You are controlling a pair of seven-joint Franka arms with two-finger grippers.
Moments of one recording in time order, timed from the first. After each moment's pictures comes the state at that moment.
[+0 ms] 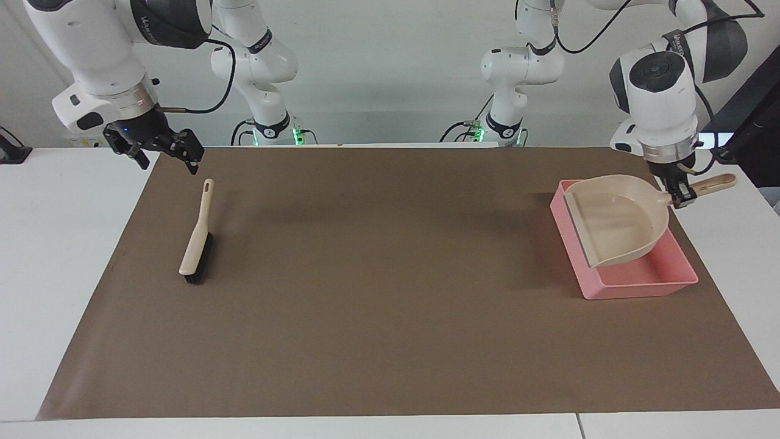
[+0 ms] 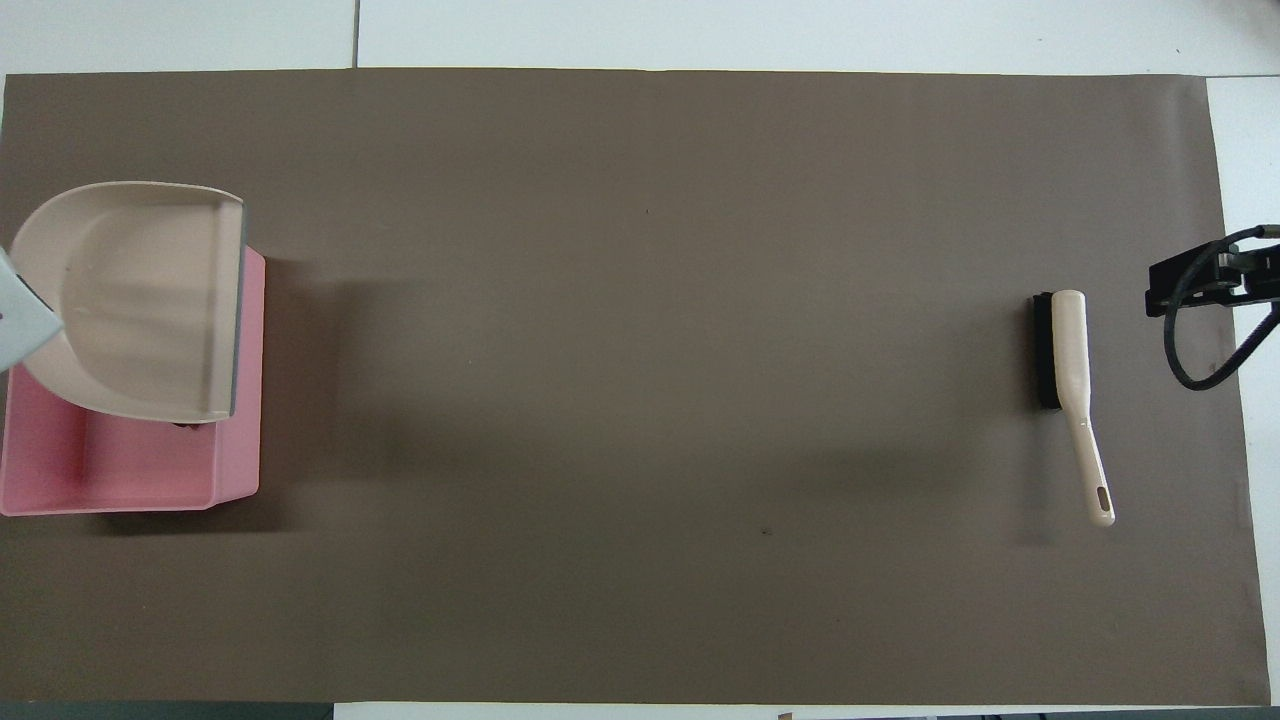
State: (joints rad) left arm -0.14 -0.01 0.07 -1.88 0.57 1.89 1.44; right arm 0.03 0.00 -0.07 -1.57 -0.08 1.51 0.06
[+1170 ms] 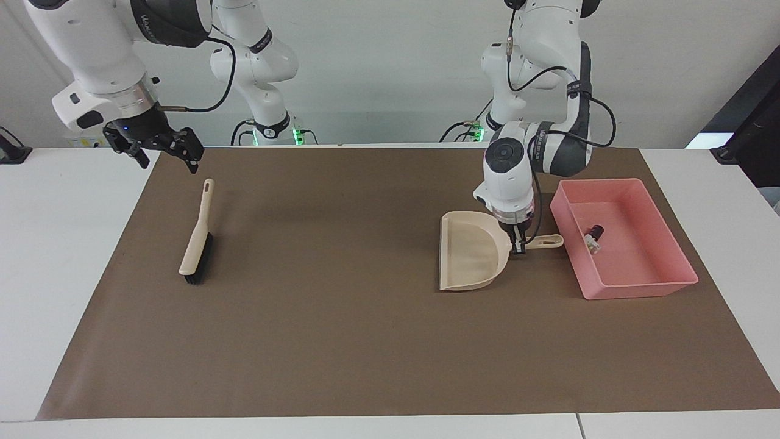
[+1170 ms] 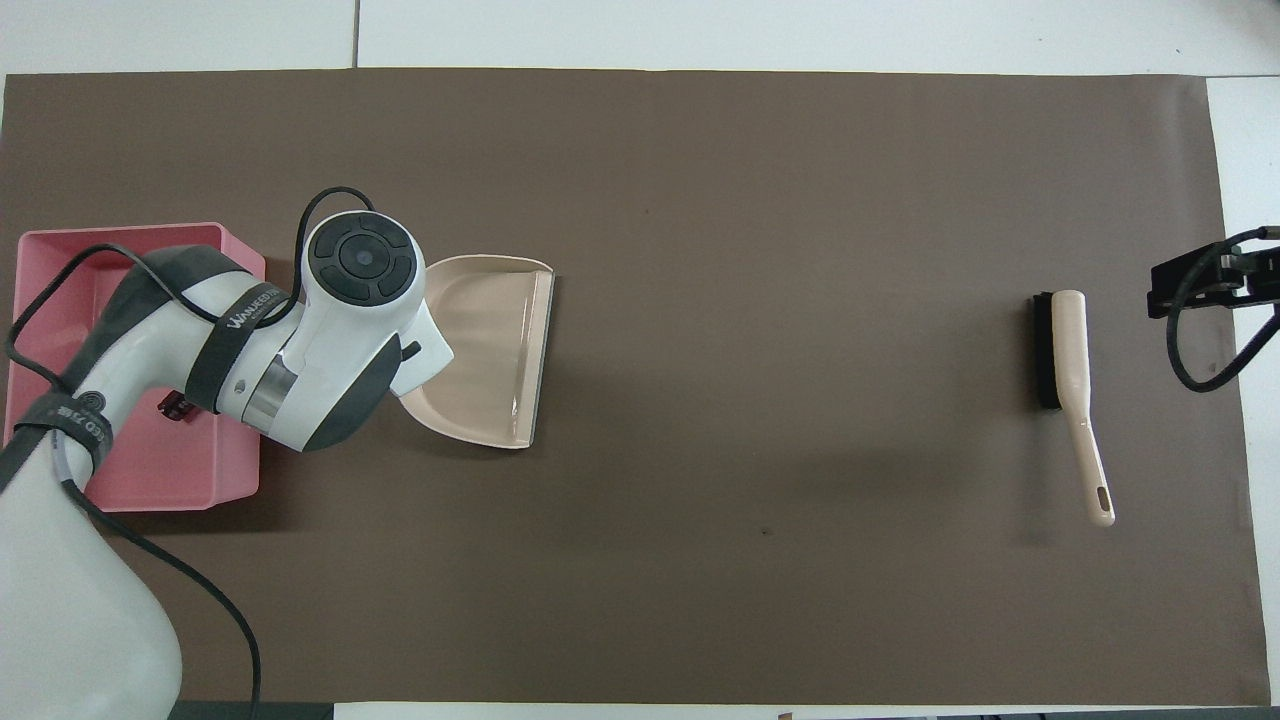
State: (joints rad) left arm -0.47 0.24 0.07 -1.95 0.38 2.06 1.17; right arm 0.07 0.00 -0.11 -1.57 -0.08 1.50 0.06
